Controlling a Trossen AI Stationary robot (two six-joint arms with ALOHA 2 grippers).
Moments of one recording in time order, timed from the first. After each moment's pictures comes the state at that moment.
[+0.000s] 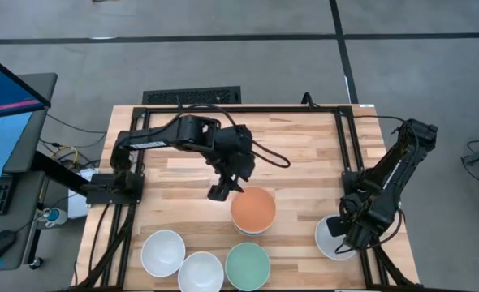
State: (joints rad) left arm -0.05 1.96 2.36 -1.35 0.30 0.22; right arm 1.05 1.26 0.75 -1.09 -0.08 2.33
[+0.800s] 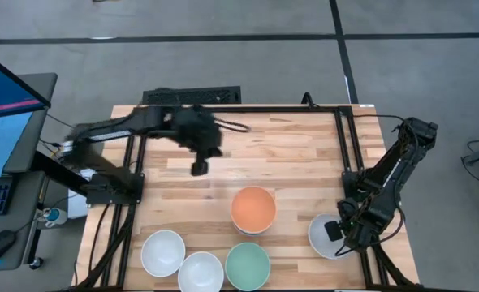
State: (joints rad) left arm 0.14 1.50 1.66 -1.05 0.11 0.18; right arm 1.05 1.23 0.67 -0.90 -0.07 2.32
